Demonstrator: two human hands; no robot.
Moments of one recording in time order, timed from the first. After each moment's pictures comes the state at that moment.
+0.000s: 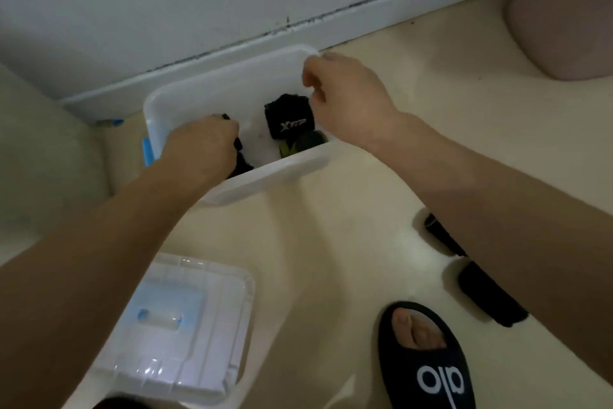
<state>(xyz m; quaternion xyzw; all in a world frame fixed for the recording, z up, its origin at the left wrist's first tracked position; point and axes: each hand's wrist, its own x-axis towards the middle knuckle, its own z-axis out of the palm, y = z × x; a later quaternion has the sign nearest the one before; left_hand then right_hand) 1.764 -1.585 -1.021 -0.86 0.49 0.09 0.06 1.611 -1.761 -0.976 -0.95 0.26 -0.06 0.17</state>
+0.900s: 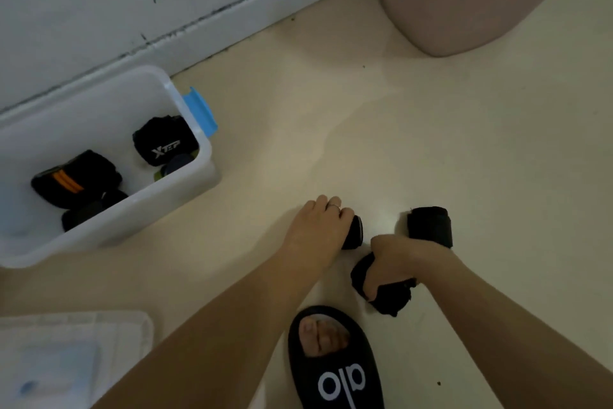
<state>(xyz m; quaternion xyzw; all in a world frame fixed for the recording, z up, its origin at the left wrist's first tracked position) 1.466 -1.714 -1.083 -0.64 0.75 0.13 0.13 1.335 -1.781 -1.039 -0.66 0.44 0.48 0.37</state>
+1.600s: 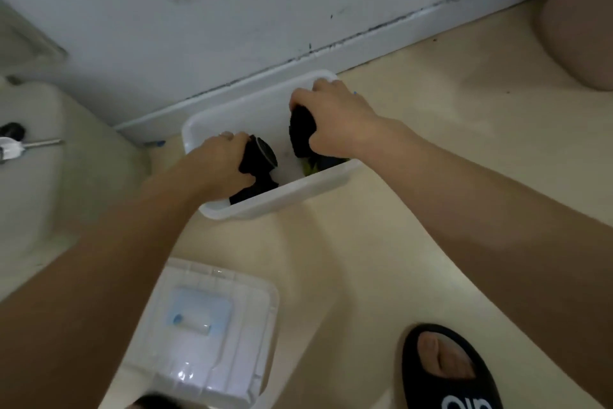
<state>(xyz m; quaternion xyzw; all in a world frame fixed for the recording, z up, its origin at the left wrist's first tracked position) 1.771 -1.576 -0.980 -0.86 0.44 0.26 0.06 1.638 -1.748 -0.959 -0.95 0.21 0.08 0.23</state>
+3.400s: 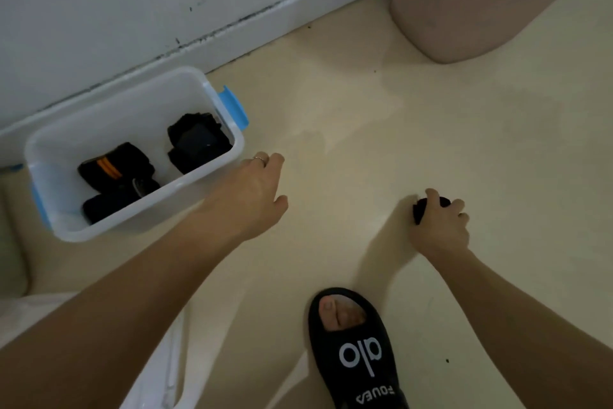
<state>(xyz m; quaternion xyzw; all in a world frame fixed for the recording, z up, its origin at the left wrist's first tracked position) 1.582 -1.665 -0.993 -0.76 0.61 0.22 0.01 1.292 -1.777 -1.077 -0.66 0.72 0.14 0.19</state>
